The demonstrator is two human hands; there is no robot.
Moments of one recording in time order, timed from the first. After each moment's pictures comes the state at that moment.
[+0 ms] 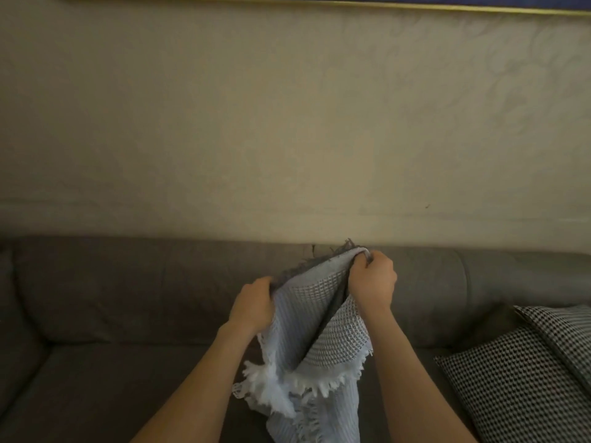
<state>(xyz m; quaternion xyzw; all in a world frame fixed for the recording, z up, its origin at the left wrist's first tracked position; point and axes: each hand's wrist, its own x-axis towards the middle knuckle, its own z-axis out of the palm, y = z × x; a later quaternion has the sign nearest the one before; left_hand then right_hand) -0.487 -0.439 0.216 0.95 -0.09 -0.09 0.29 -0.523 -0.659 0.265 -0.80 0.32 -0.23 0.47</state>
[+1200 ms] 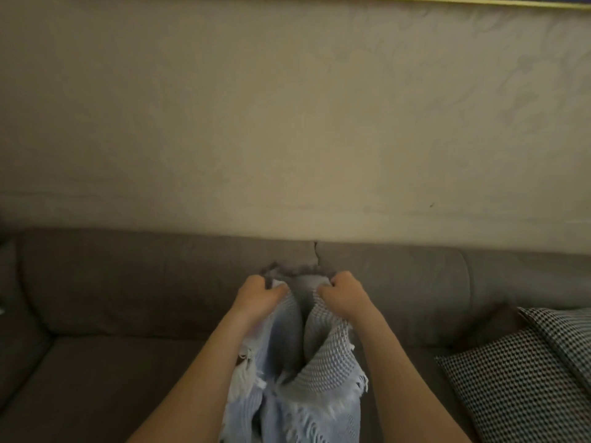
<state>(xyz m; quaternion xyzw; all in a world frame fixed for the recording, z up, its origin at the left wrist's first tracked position) -0.488 -0.441 0.220 0.85 0.02 -0.15 0.51 -0.520 -0.649 0.233 -0.91 0.13 0.04 0.39</state>
